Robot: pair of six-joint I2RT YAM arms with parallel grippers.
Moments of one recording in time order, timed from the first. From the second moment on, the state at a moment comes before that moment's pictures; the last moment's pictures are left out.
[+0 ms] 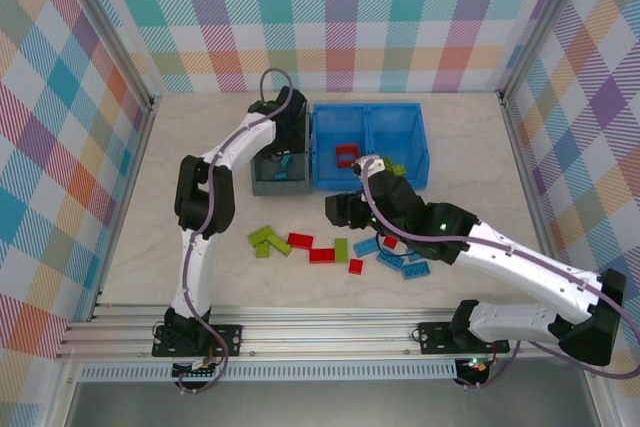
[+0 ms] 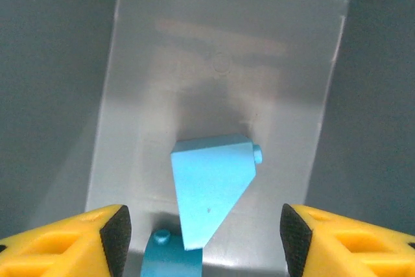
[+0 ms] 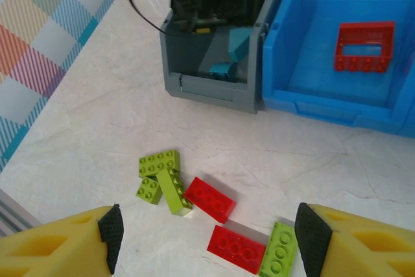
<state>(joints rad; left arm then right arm) -0.41 2.25 2.01 -0.97 -0.20 -0.57 1.01 1.12 1.09 -0.57 0.26 0.61</state>
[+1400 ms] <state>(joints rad) -1.39 1.29 0.89 -0.33 -0.39 -1.01 0.12 1.24 0.70 -0.83 -0.01 1.02</state>
